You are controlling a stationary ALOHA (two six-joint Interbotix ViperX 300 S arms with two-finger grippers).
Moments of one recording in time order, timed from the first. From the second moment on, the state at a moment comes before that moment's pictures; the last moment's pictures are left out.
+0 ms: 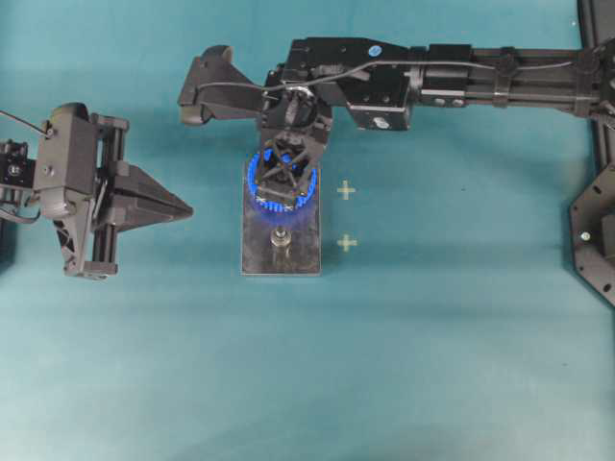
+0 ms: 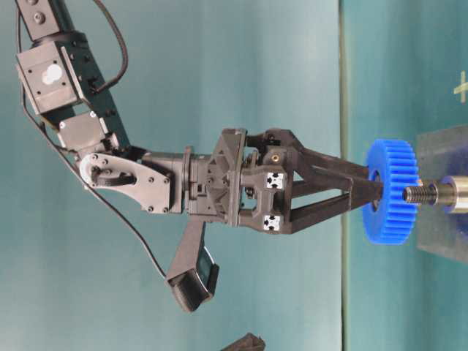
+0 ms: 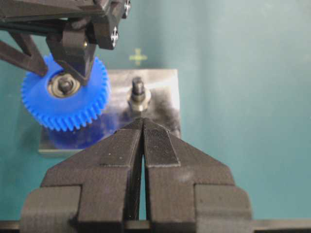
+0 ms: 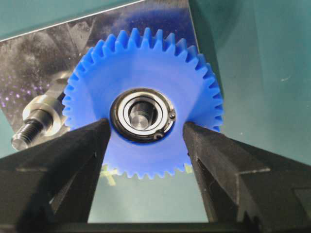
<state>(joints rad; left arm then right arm) -0.02 -0.51 0.94 0.02 0.04 -0.01 -0.20 0.41 -0.12 0.12 1.18 0.02</state>
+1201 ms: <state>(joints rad) -0.02 -0.53 0.98 0.02 0.03 -0.01 -0.18 0.23 0.05 0.15 1.12 0.02</state>
